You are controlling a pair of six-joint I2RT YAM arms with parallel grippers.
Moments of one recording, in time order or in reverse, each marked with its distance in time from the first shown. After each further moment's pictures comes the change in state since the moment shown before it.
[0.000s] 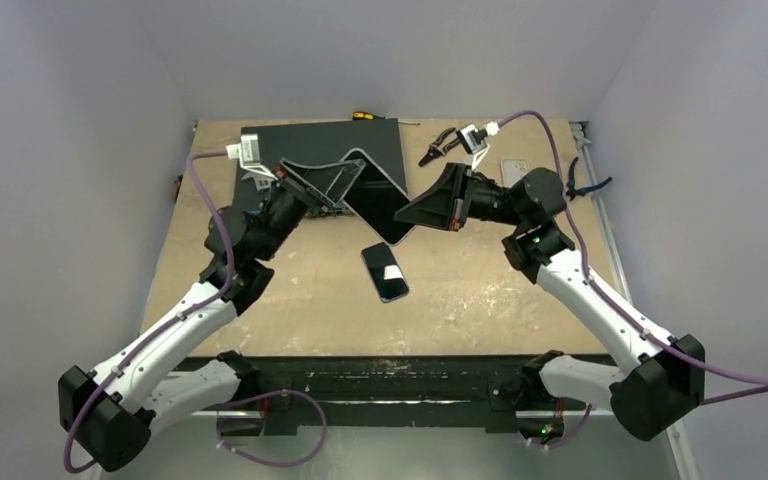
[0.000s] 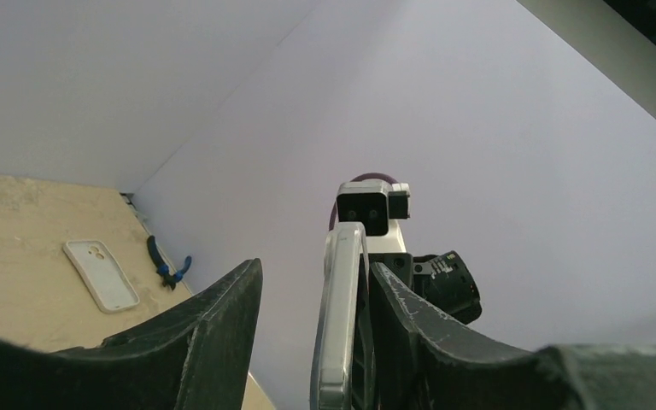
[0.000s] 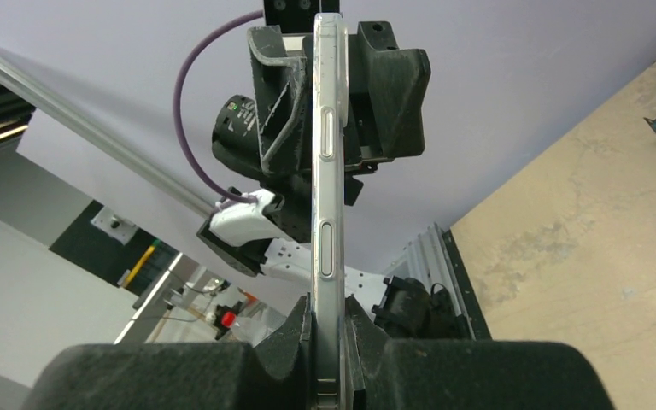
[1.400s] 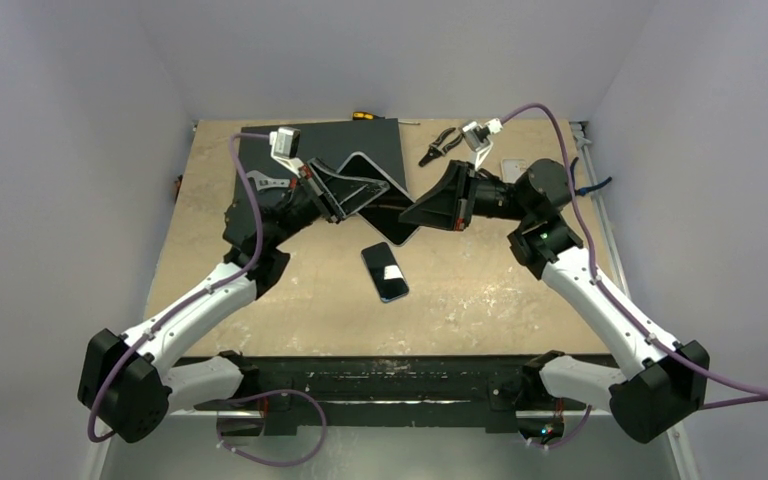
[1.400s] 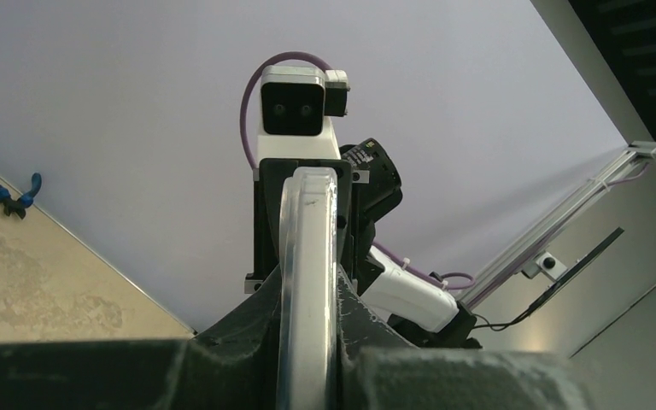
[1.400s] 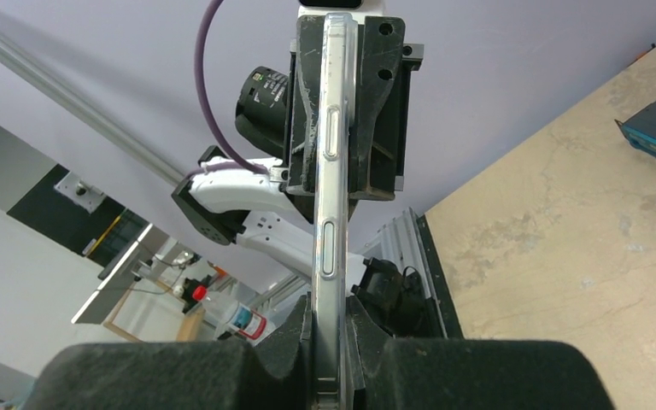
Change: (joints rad) left arm 0.060 0.172 -0.006 0.298 0.454 -0.253; right arm -0.032 -0.015 0.064 -0.158 -0.074 -0.156
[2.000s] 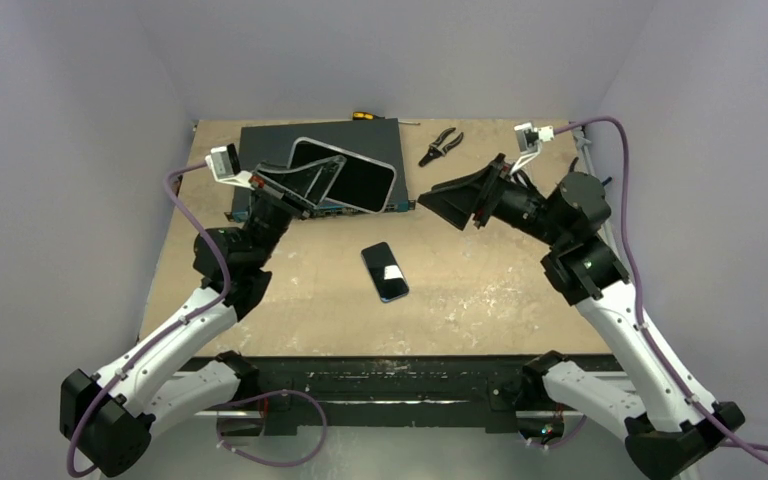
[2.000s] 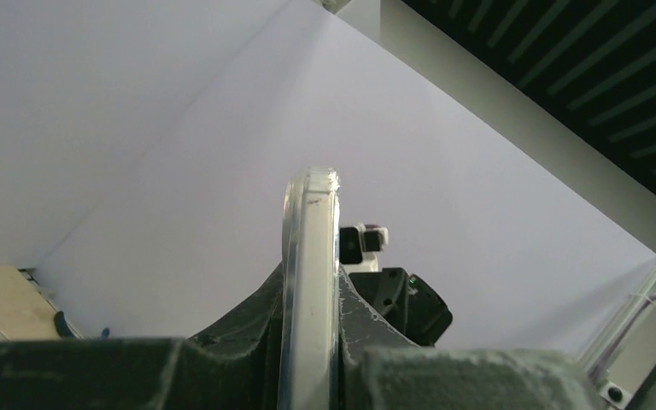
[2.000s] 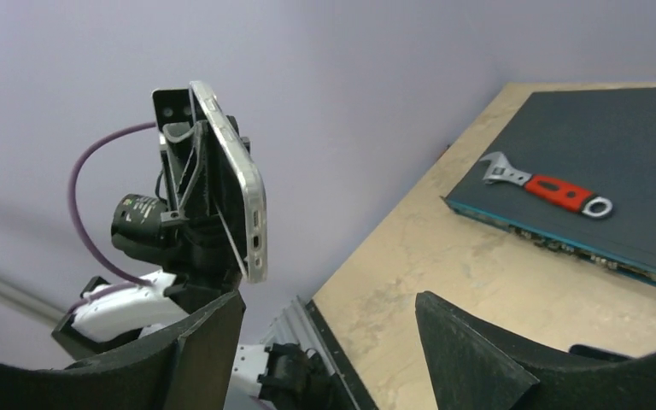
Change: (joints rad) left arm -0.010 -0.193 -0.076 0.014 -0.369 0.126; right arm 0.001 -0.182 0.077 -0.423 0.405 -0.254
